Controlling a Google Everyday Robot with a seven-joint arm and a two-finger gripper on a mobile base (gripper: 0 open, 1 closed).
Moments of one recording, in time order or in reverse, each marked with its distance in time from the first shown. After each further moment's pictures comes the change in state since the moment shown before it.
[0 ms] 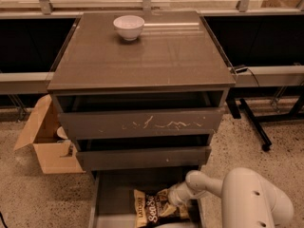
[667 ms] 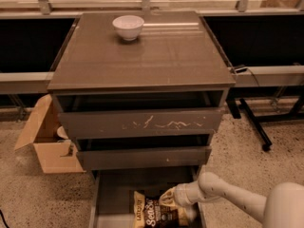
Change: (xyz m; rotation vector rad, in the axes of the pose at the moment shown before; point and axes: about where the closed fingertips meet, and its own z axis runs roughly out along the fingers) arm -0.053 0.018 -0.071 0.140 -0.127 -0.128
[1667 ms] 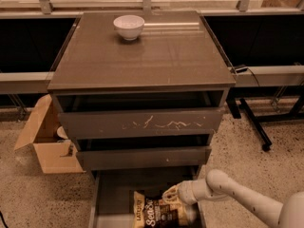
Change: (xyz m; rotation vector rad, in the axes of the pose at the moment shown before) arm -0.022 -0.003 -0.042 0.036 -0.079 -0.020
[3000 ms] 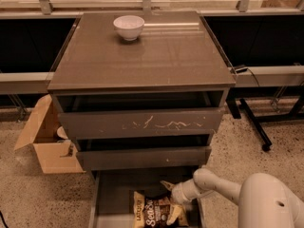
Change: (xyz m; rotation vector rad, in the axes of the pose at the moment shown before) arm 0.061 0.006 0.063 -0.139 0.112 0.129
